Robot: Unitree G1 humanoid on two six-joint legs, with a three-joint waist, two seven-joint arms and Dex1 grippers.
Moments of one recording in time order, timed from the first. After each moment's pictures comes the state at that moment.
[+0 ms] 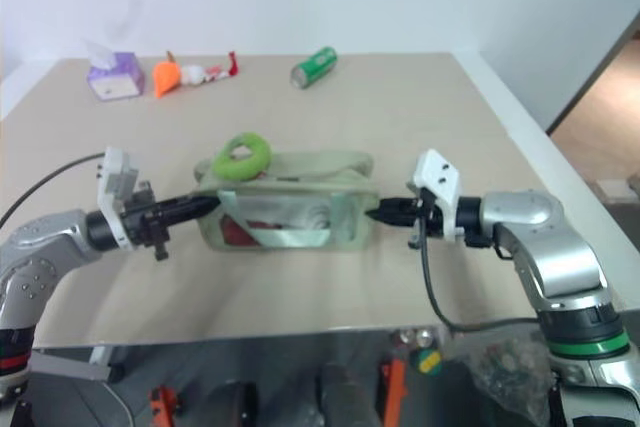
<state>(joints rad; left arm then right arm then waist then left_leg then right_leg) -0.30 0.69 0.19 -0.24 -0.78 0.68 -0.92 -0.46 -0.82 0.00 -0.17 0.41 0.55 1.07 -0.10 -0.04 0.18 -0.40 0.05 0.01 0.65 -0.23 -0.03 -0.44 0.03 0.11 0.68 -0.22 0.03</state>
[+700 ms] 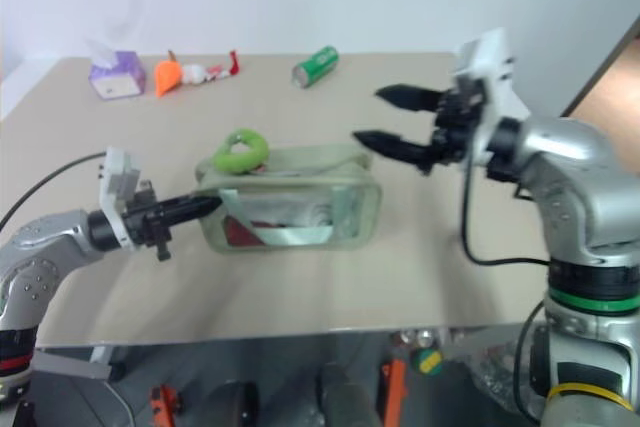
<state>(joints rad) -0.31 0.68 0.18 -0.25 -0.77 0.67 -0.92 -0.74 -0.76 -0.04 -0.24 0.55 0.62 0.98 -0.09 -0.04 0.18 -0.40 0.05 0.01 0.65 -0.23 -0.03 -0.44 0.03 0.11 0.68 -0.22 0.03</state>
